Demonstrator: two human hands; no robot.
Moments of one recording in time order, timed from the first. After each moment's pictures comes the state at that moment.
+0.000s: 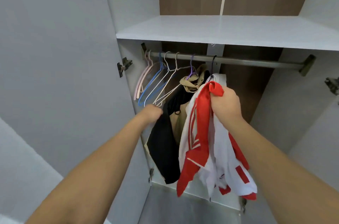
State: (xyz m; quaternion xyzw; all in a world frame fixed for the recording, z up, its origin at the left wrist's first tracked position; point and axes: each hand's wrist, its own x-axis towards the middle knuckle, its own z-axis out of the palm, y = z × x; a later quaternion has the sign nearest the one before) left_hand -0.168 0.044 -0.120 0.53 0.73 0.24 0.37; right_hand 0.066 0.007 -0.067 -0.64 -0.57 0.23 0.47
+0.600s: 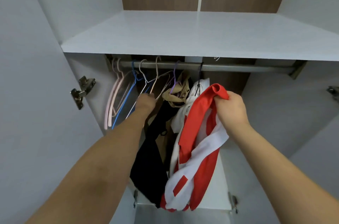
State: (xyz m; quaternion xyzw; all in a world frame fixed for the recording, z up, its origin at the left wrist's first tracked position) left_hand -0.147 0.269 -0.148 0.54 0.70 0.31 0.33; right_hand 0.070 0.115 -0.073 -0.71 -0.45 0.20 0.50
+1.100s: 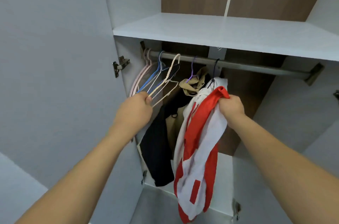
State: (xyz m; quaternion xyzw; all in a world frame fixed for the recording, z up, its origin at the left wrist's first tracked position) left_hand -0.179 -0.001 -0.071 0.62 0.72 0.31 0.09; right_hand 0.095 0.084 -0.101 -0.70 -0.48 0.31 0.42
